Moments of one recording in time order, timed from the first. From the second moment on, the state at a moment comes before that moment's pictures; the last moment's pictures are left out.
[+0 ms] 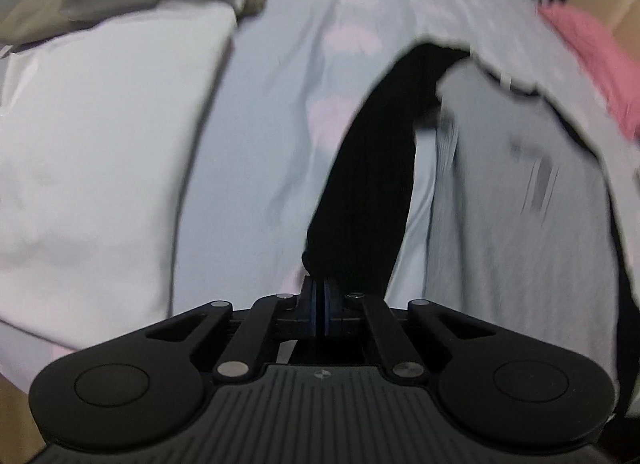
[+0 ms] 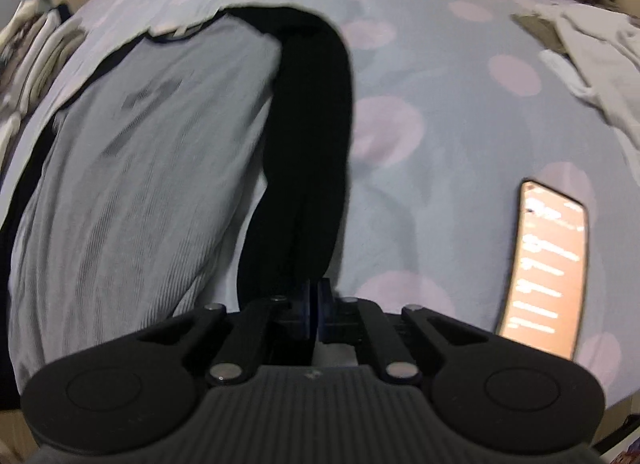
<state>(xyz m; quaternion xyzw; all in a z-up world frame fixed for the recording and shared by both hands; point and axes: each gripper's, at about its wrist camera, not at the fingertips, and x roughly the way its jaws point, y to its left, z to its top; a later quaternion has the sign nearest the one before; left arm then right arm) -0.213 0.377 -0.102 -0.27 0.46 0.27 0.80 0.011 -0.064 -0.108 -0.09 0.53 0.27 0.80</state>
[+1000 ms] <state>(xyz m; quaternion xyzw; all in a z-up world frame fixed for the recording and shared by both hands) -0.192 0.555 -0.070 -0.22 0.44 0.45 0.75 0.249 -0.156 -0.080 -0.10 0.49 0.07 0.86</state>
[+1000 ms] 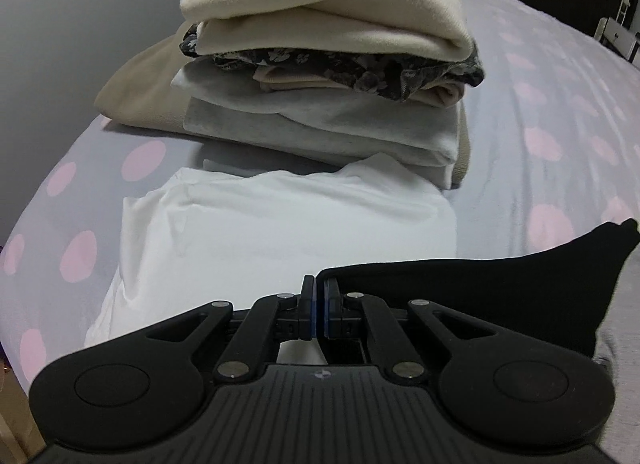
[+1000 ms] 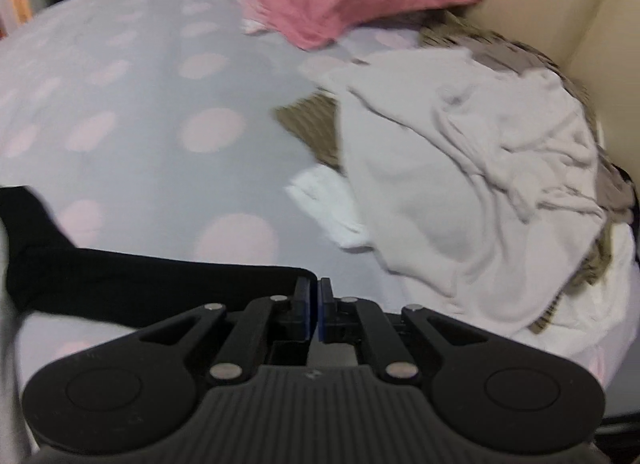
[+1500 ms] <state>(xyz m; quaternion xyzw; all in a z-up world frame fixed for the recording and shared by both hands) -0.193 0.539 -0.045 -0.26 0.37 0.45 0.77 0.228 -0.216 -0.076 0.03 0.51 0.08 0.86</state>
